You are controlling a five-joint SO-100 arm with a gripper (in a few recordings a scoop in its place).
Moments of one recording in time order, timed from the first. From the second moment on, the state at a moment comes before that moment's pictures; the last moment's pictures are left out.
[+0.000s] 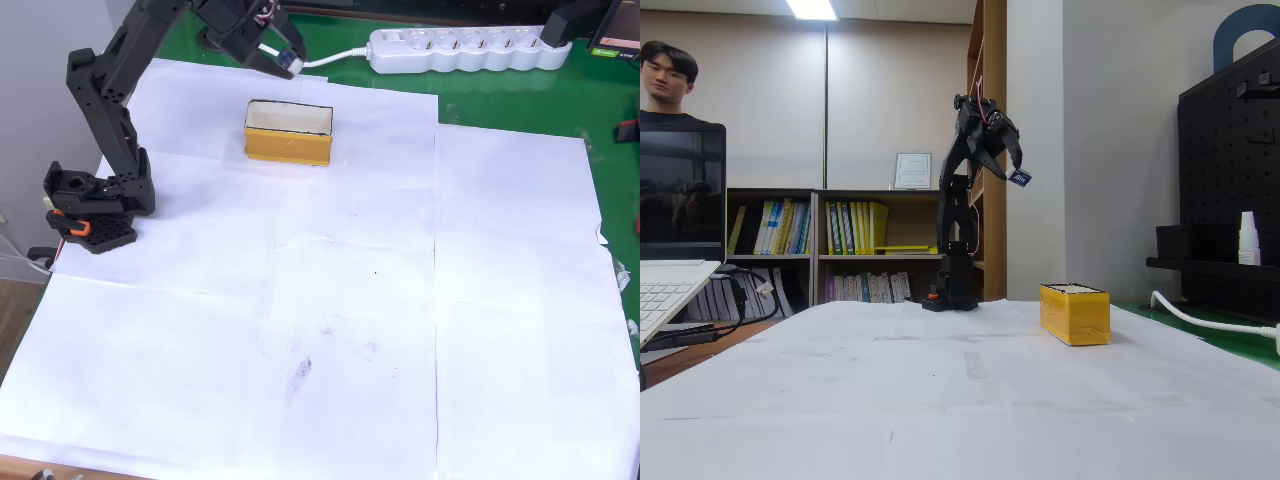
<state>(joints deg) -16.0 76.5 136.7 104.9 -24.3</state>
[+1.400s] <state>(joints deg) -29.6 84.0 99.3 79.6 -30.8</state>
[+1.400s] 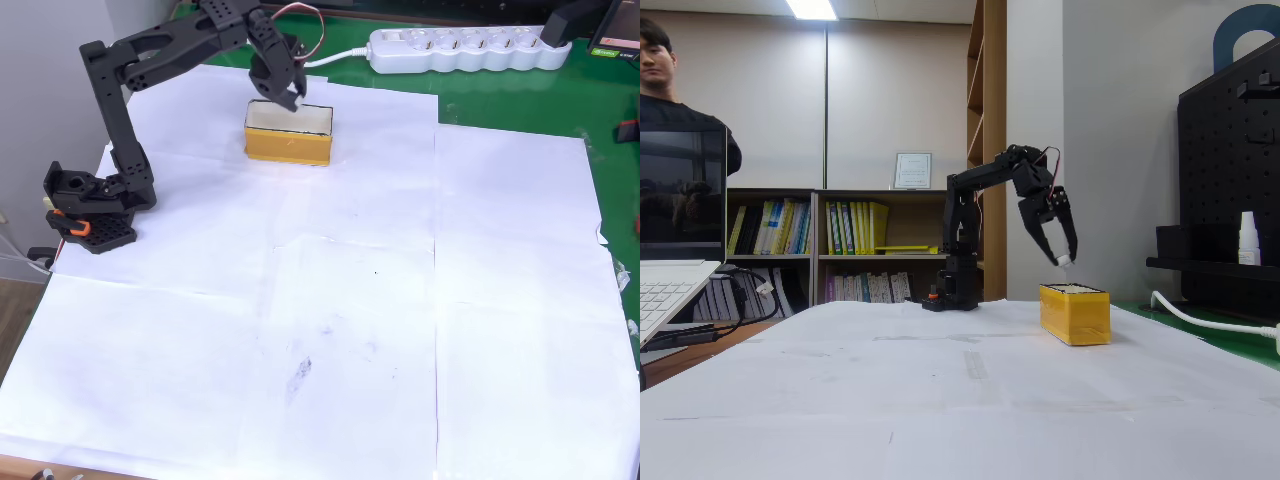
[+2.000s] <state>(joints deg) -25.8 62.3 98.7 84.2 -43.5</state>
